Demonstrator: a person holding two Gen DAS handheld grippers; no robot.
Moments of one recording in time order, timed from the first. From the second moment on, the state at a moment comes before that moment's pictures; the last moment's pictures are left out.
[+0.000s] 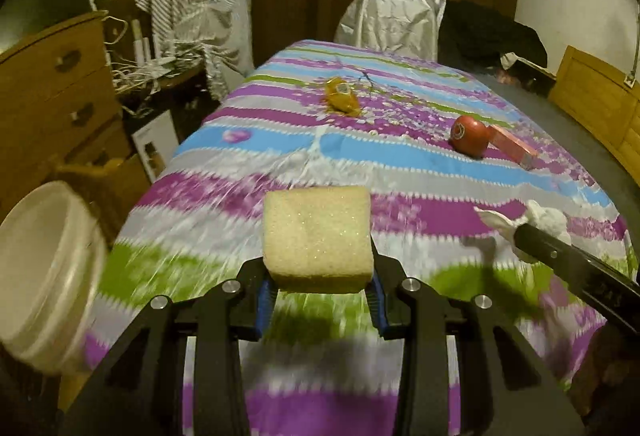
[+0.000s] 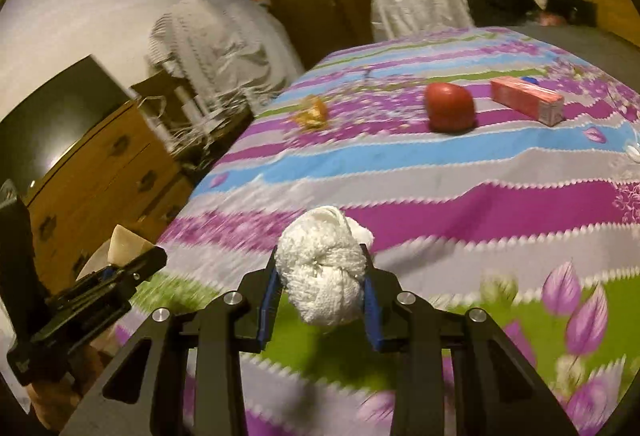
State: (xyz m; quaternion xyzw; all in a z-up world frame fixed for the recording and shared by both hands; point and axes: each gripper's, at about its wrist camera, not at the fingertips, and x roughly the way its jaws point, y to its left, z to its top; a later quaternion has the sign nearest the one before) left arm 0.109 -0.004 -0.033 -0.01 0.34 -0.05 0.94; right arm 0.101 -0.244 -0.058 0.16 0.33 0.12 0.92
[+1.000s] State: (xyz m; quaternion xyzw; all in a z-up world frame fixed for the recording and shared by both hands) left arm 0.053 0.064 -0.003 -0.01 0.31 0.06 0.95; right arm 0.079 -0.139 -0.013 0.10 0.33 0.22 0.91
